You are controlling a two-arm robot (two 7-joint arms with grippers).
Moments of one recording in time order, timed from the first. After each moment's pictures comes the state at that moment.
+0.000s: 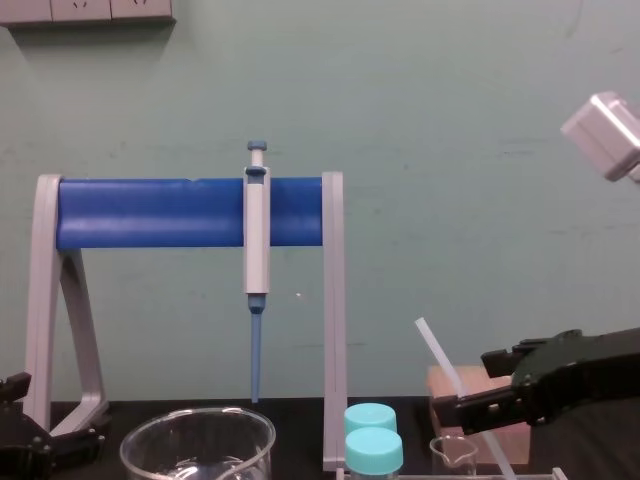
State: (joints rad) left arm -0.20 0.60 0.45 -1.41 -0.25 -0.12 0.03; right arm 0.44 0.56 -0.51 -1.53 0.35 0.37 0.51
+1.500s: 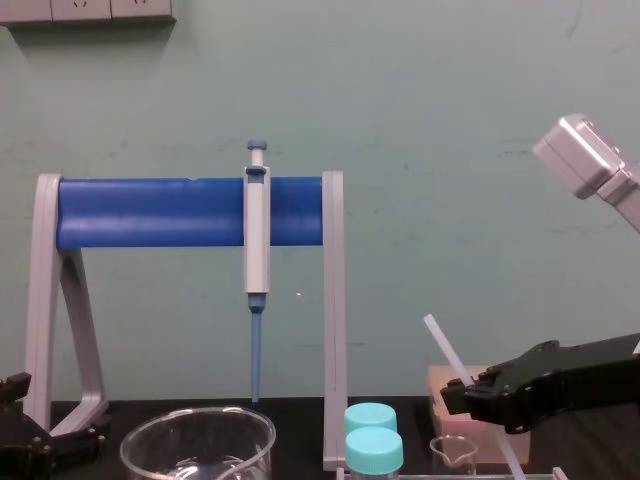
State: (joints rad) left arm -0.20 0.60 0.45 -1.41 -0.25 -0.12 0.03; right arm 0.49 0.51 -0.54 -1.44 0.33 0.36 0.53
